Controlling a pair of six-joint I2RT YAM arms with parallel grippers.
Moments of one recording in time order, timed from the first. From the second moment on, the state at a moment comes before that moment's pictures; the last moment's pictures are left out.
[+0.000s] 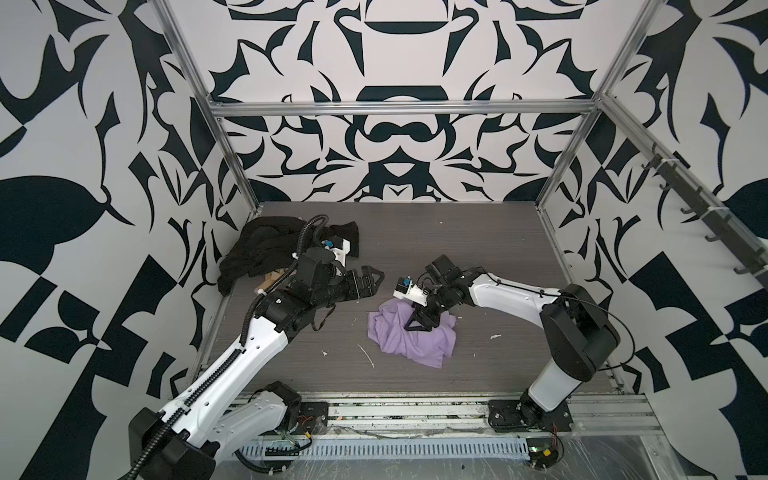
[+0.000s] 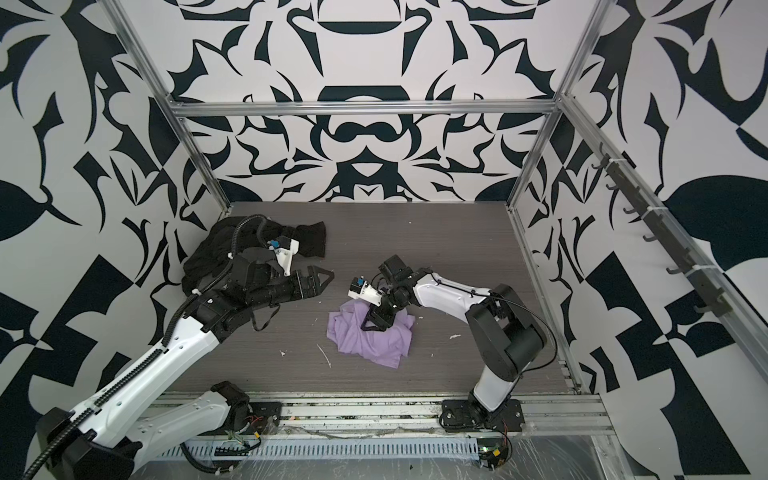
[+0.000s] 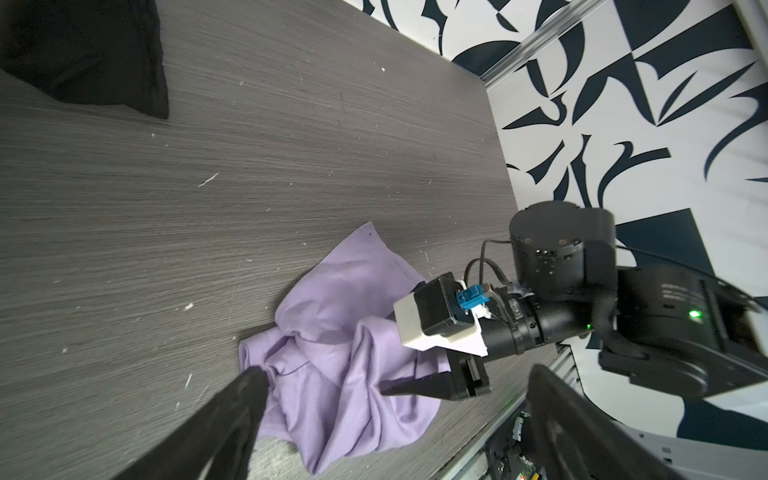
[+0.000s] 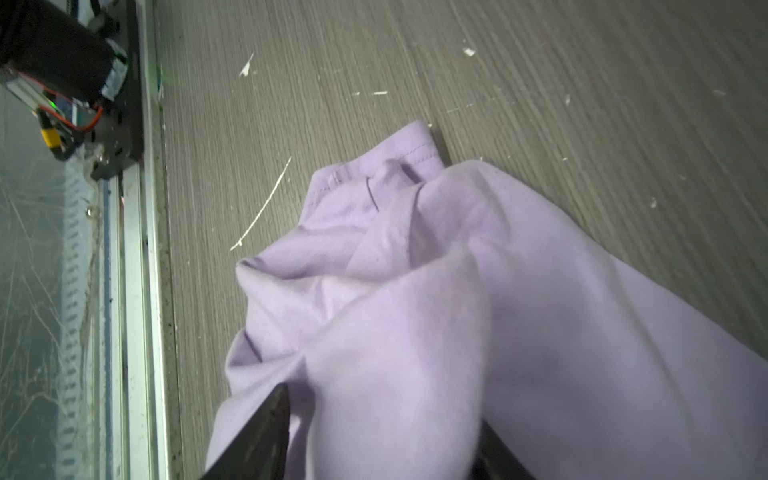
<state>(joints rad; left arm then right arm) -0.56 1.01 0.91 -0.48 0.25 -0.67 0.65 1.70 1.04 -0.52 -0.62 -0.45</state>
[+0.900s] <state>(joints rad) -0.56 1.00 0.90 -0.48 0.22 -0.65 0.75 1.71 1.07 -0.56 -0.61 -0.50</state>
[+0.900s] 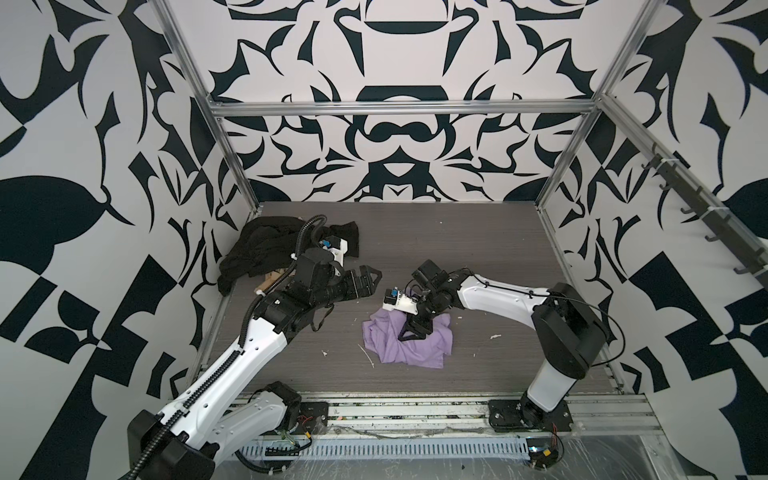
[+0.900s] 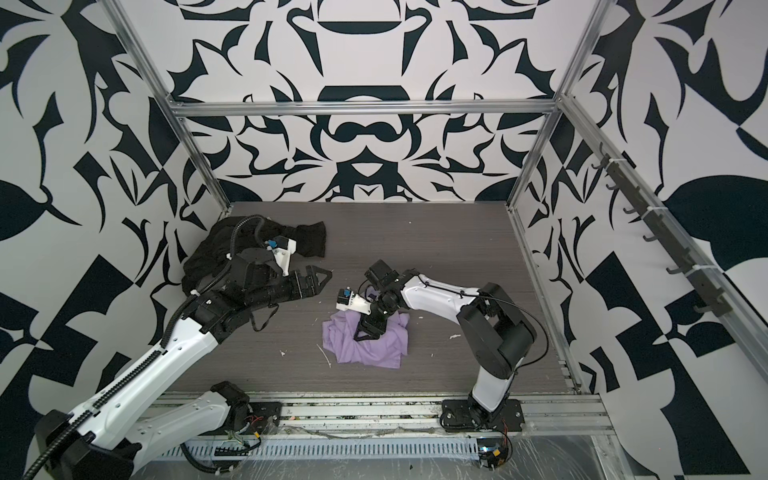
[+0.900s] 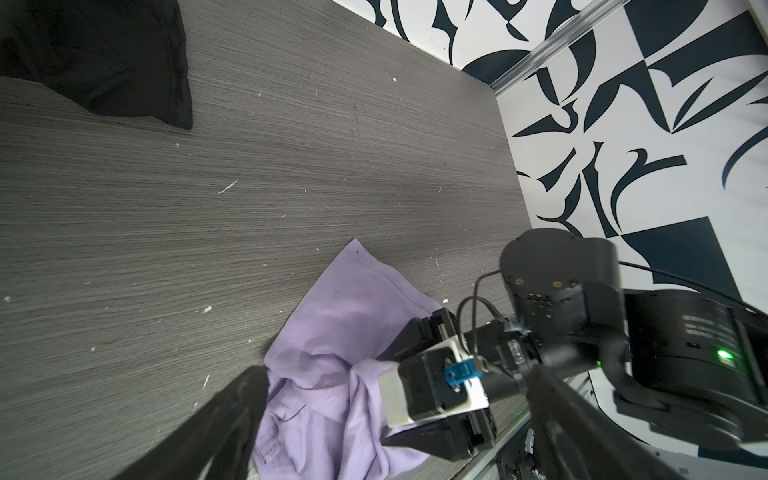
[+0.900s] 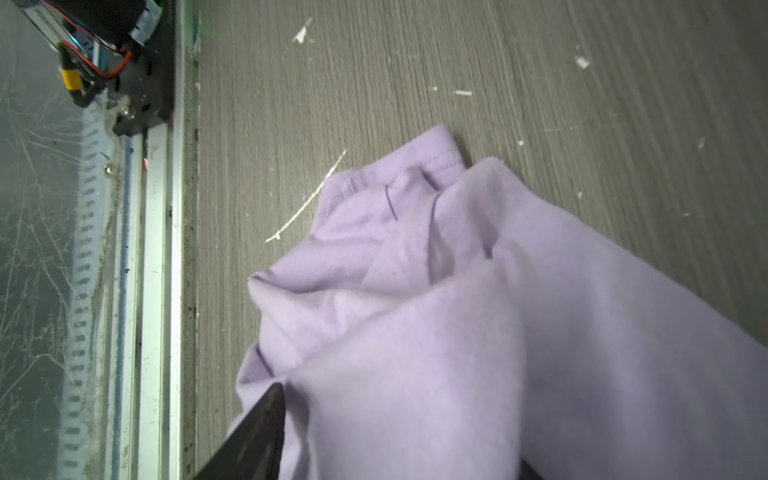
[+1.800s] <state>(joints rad) -0.55 1.00 0.88 -0.47 0.21 -0.63 0.82 1.64 1.02 -0.51 -0.60 -0.45</state>
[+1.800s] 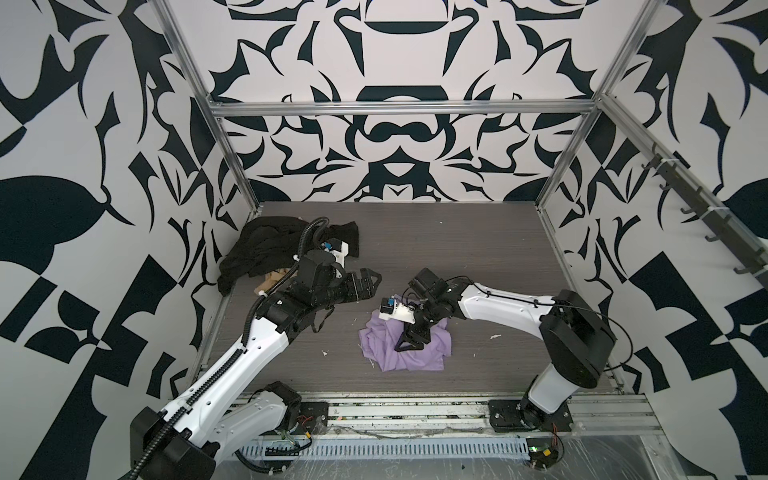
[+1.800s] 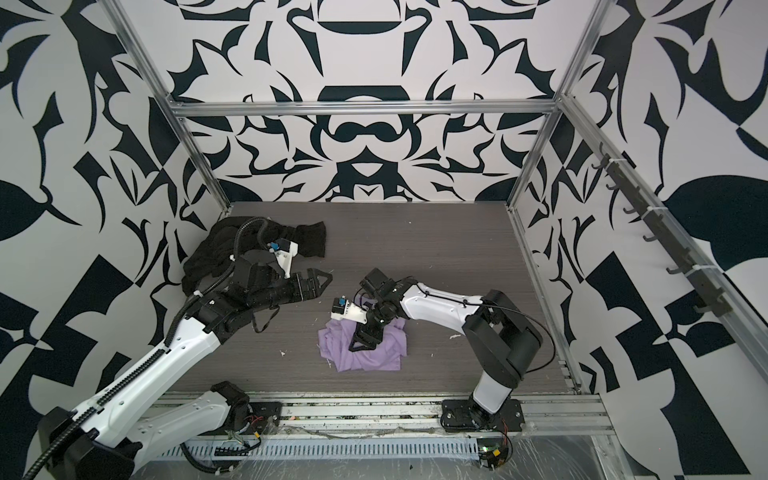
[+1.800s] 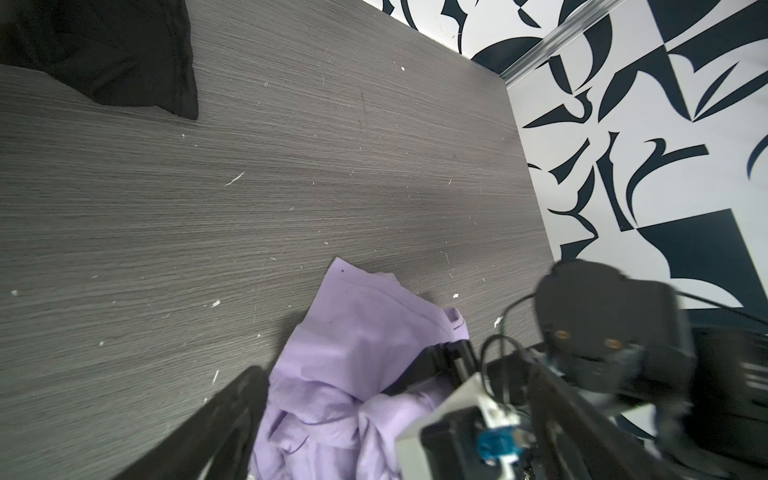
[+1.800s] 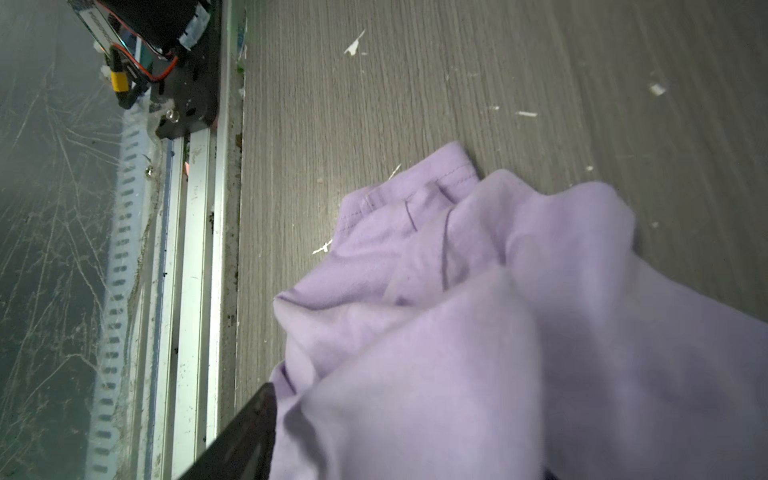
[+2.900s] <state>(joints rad) -0.38 1.38 0.50 0.28 -0.45 0.02 0.46 1.12 0.32 0.40 0.41 -0.18</state>
